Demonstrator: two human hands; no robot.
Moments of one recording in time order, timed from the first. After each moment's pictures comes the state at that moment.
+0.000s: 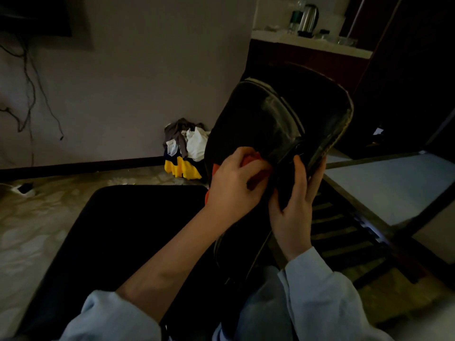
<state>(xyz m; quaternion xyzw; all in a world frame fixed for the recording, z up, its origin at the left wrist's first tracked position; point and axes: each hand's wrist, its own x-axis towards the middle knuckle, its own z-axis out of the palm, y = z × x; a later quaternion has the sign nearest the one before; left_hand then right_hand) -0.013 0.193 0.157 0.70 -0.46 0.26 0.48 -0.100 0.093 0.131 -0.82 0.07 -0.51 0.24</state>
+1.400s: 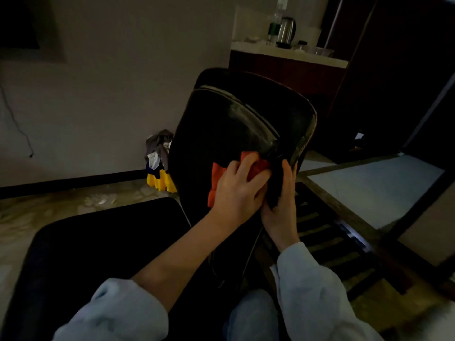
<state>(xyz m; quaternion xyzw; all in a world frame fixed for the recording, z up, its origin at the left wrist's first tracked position) 0.018 0.107 0.153 0.66 -0.49 0.43 0.37 -0.063 0.025 0.138 -0.81 0.05 -0.48 0.32</state>
